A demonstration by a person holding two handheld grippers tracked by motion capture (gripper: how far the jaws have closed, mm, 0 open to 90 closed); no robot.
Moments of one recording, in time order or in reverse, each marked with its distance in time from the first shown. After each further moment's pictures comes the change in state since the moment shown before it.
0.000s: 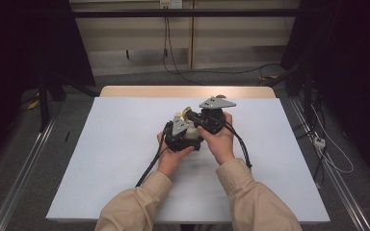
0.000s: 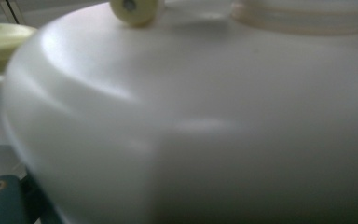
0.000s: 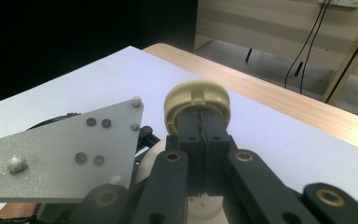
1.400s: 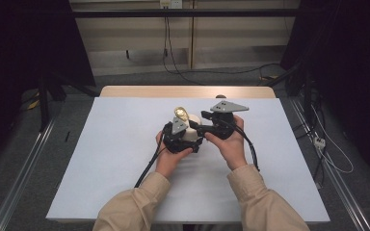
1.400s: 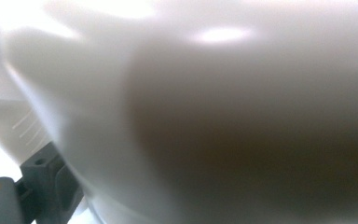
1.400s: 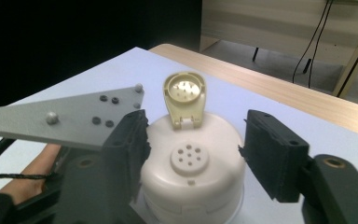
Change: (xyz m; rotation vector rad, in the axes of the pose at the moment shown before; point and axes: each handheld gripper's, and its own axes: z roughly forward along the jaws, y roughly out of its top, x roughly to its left) left arm 0.001 -0.001 -0.006 0.111 -0.001 -0.032; right arm -0.012 -0.012 -0.025 -0.013 0.035 0.037
